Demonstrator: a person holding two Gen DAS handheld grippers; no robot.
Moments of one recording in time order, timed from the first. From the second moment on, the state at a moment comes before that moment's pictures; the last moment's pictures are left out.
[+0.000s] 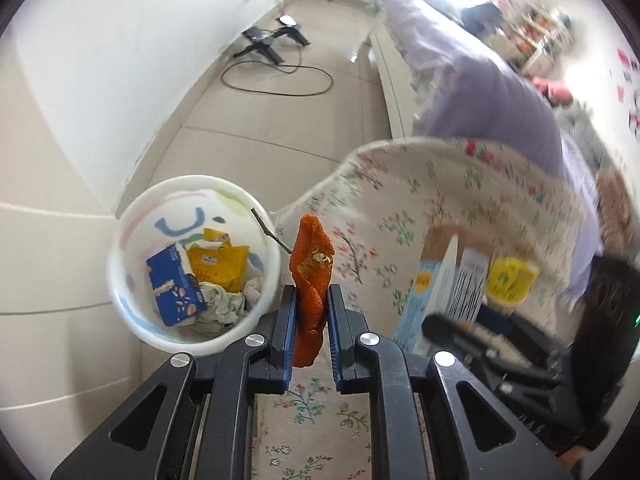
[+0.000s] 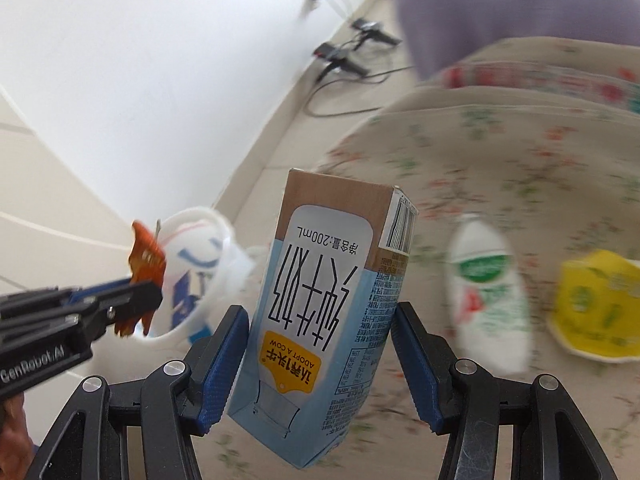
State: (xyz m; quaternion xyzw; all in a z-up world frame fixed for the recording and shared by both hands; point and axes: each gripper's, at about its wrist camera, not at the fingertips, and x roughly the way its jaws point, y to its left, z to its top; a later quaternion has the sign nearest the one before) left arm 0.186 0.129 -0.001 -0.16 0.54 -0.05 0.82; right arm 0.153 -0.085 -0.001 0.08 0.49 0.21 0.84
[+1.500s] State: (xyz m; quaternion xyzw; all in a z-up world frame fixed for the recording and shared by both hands) left arm 0.202 0.236 -0.027 -0.34 0.55 0.03 0.76; right arm 0.212 0.072 -0.048 0.02 0.52 0.27 0.81
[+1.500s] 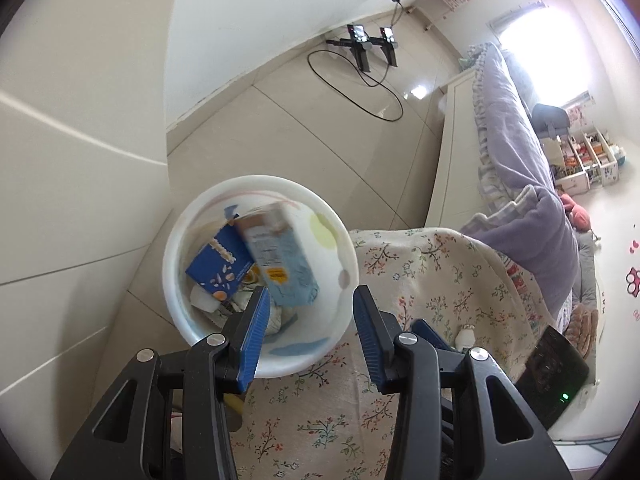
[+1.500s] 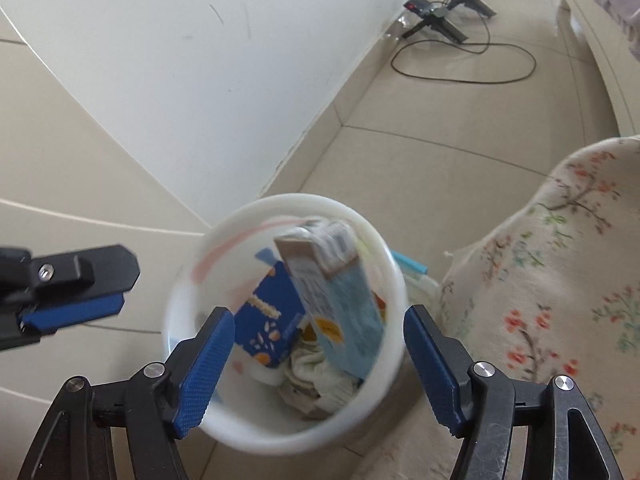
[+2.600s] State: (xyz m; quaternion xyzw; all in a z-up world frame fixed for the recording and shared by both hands) left arm 0.253 -0.087 -0.058 -0.15 0.64 -0.14 0.74; right arm 0.189 -0.214 -0.033 -0.27 0.50 0.14 0.81
